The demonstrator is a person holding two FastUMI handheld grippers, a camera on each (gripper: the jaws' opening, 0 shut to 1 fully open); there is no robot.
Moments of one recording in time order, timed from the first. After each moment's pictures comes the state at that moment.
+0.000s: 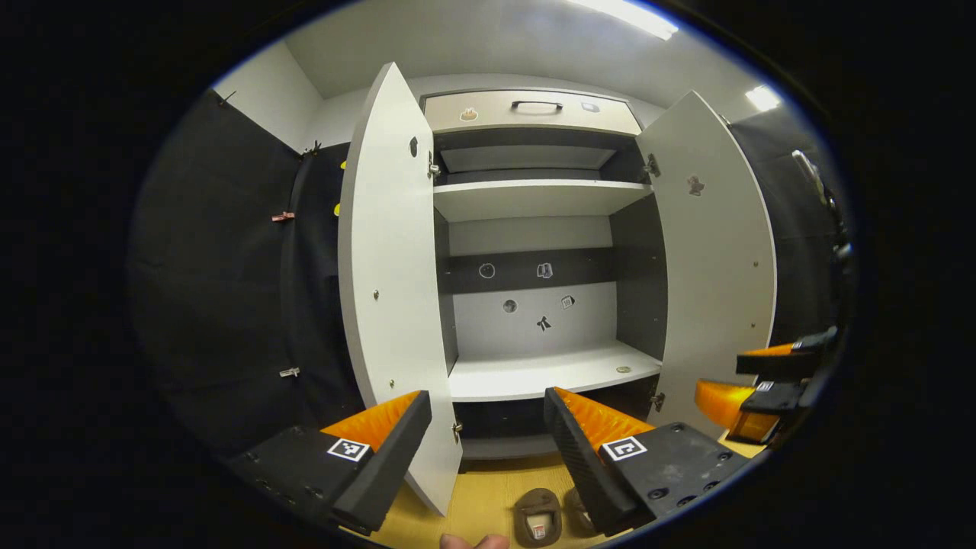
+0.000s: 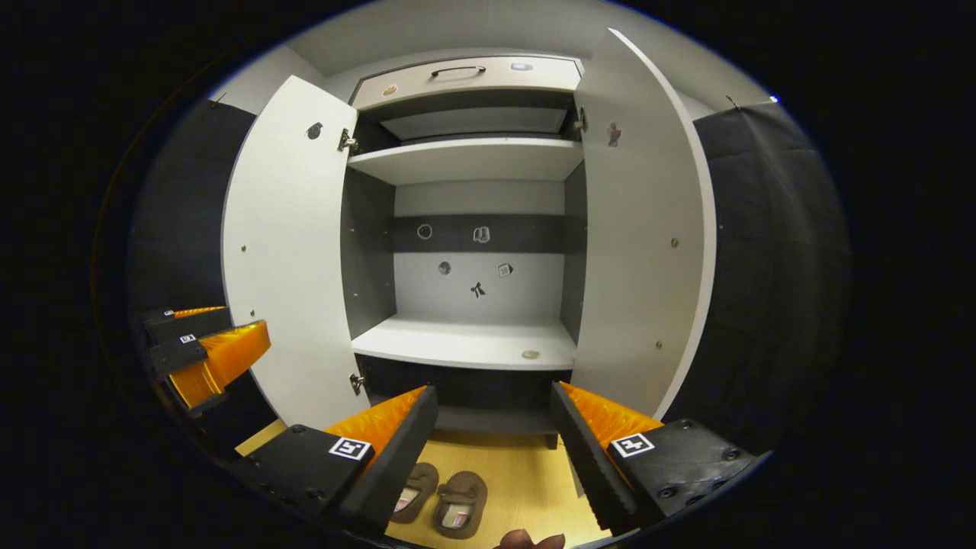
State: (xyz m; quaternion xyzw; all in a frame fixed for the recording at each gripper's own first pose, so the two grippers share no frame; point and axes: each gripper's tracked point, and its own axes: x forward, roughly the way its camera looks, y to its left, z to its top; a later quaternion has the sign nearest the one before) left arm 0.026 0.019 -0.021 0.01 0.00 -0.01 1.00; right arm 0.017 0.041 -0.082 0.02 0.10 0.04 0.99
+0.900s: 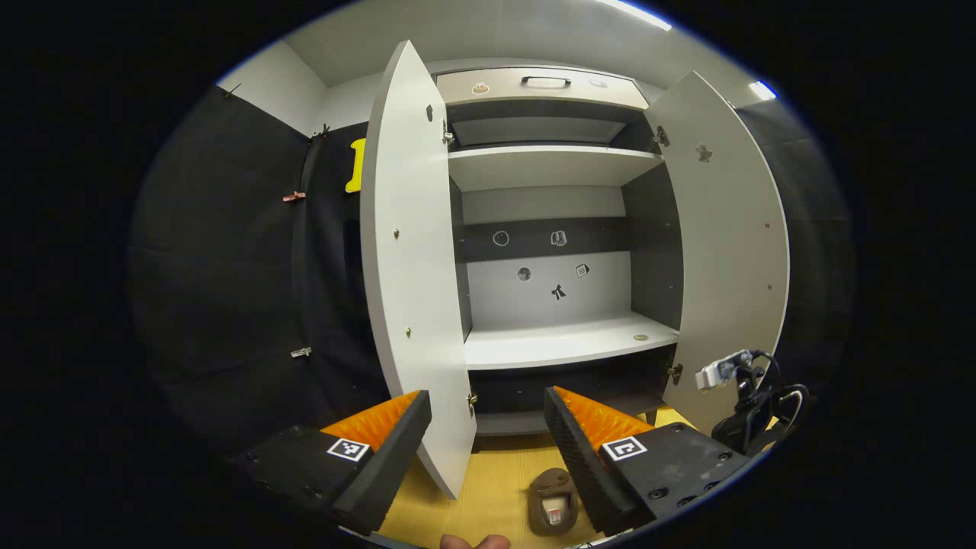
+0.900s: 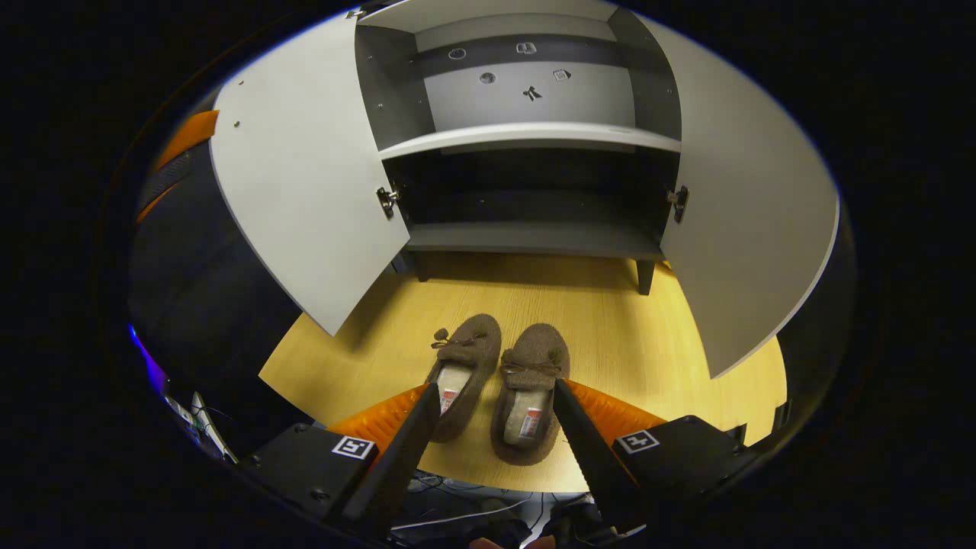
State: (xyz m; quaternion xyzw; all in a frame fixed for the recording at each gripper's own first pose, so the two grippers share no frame) left arm 0.020 0.040 -0.077 0.02 0.04 0.01 1.00; right arm -0.015 0.112 -0.342 0.05 0.39 0.11 0.91
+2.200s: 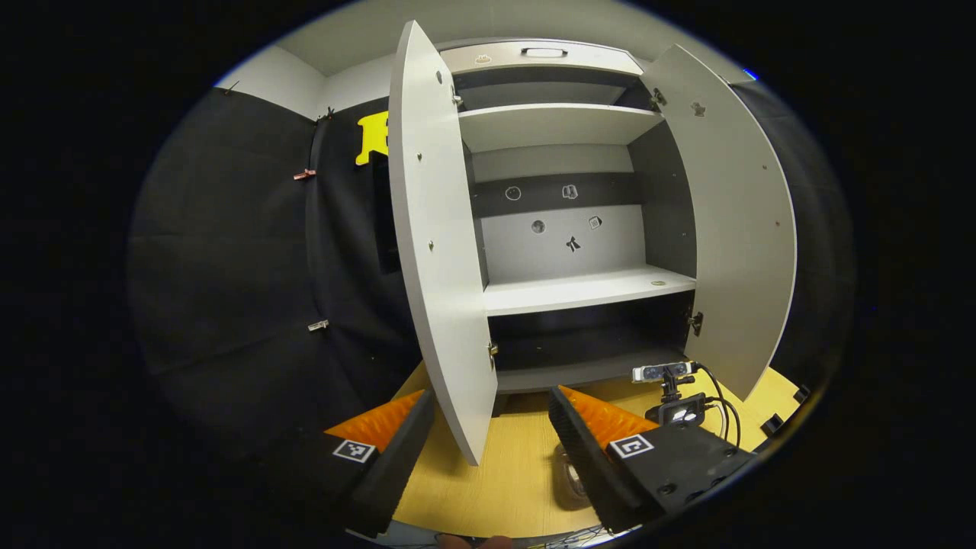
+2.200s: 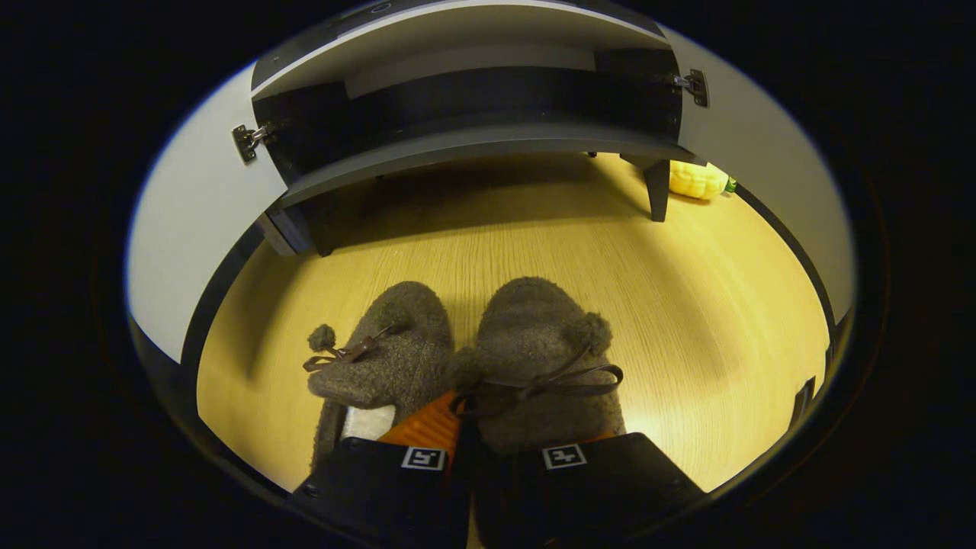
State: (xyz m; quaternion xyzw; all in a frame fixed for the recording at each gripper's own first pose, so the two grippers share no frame) left arm -0.001 0.056 -0.151 0.03 0.09 0.03 0.99; right arm 0.075 0.115 -0.501 0.07 0.42 -0.01 0.90
